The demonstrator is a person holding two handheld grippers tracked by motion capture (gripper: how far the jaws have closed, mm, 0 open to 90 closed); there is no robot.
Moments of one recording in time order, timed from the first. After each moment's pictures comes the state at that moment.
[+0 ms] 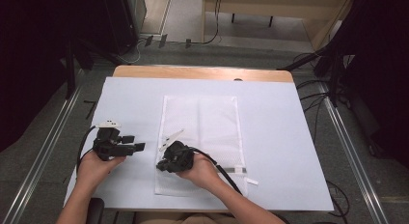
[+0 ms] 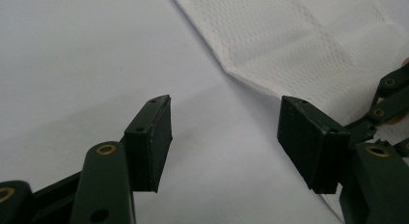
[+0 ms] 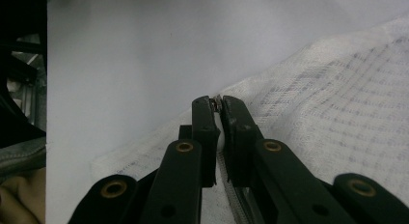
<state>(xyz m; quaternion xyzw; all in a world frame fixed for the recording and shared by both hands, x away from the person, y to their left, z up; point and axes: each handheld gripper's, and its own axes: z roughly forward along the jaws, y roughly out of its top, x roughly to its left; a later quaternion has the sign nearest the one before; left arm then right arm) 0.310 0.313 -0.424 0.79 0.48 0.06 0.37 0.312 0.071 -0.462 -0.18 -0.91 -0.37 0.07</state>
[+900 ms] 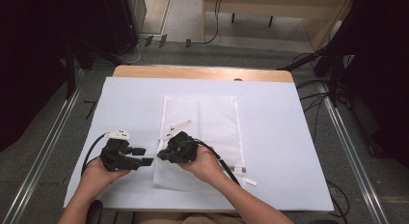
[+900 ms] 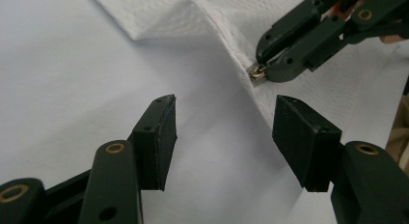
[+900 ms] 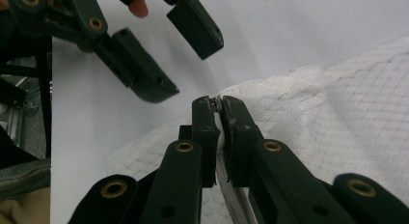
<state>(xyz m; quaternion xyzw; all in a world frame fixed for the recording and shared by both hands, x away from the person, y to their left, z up) 0.290 0.287 -0.429 0.84 0.40 -0.01 0.37 0.323 0.059 -0.433 -0.19 -0.89 -0.41 0.04</state>
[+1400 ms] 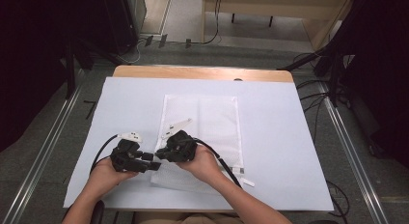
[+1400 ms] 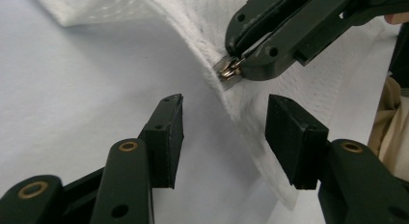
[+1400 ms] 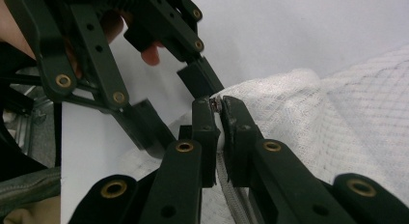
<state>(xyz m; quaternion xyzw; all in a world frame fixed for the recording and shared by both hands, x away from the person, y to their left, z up) 0.296 0.267 -0.439 0.86 0.37 -0.06 0.34 0.323 0.062 -0.429 -0.20 -0.88 -0.42 0.05</state>
